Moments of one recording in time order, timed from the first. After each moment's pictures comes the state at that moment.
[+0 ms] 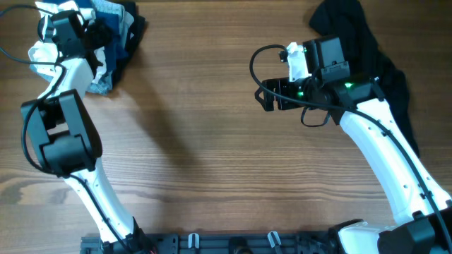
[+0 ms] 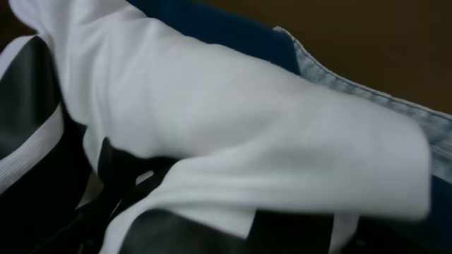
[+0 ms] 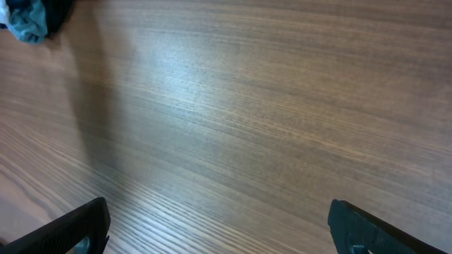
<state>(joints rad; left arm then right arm) 0.25 2.22 1.59 0.06 -0.09 -0.11 0.30 1.51 1.32 -0.84 -0.28 0.15</state>
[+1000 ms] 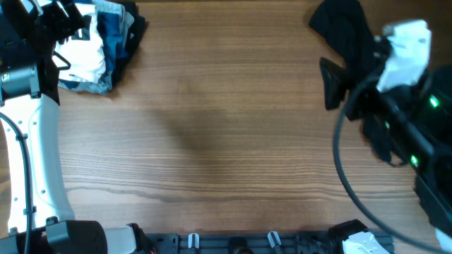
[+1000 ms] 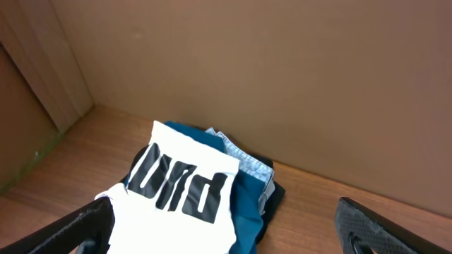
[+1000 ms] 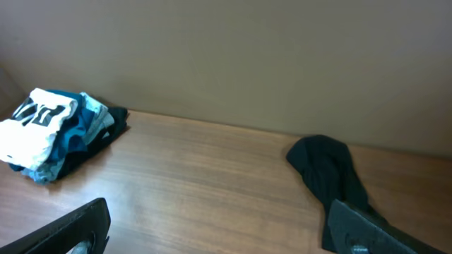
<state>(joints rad) 0.25 1.53 1.57 -0.43 -0.01 -0.12 0.30 1.05 1.66 -0.97 0.05 0.04</state>
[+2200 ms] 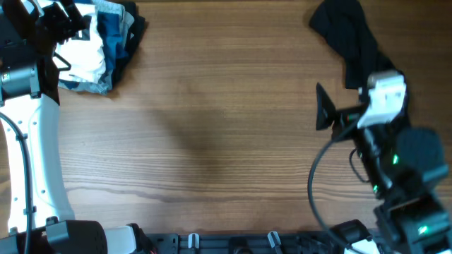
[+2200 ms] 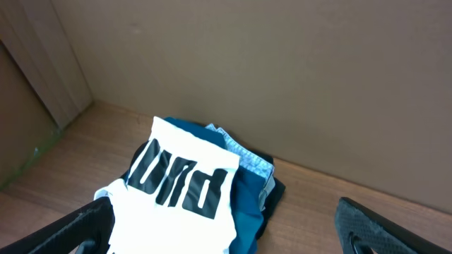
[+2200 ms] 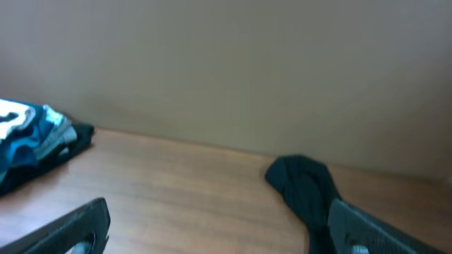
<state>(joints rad) 0.25 1.53 1.57 -0.45 -0.01 -0.12 0.30 0.66 0.90 -0.38 0.13 -0.05</state>
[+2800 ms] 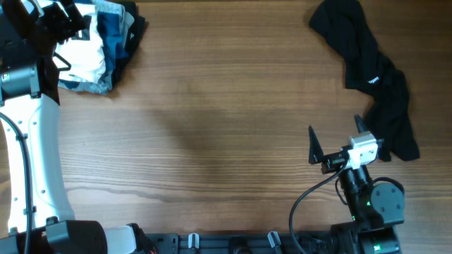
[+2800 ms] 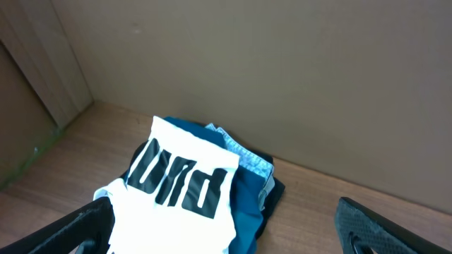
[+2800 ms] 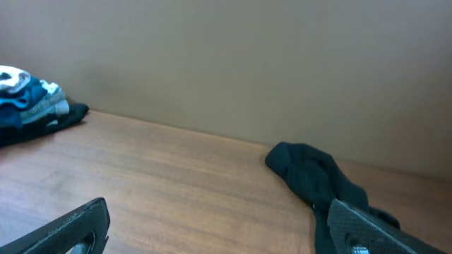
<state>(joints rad) 0.25 1.53 1.57 -0.44 -0.01 -0.12 0.14 0.19 0.23 -0.05 -0.07 -0.12</state>
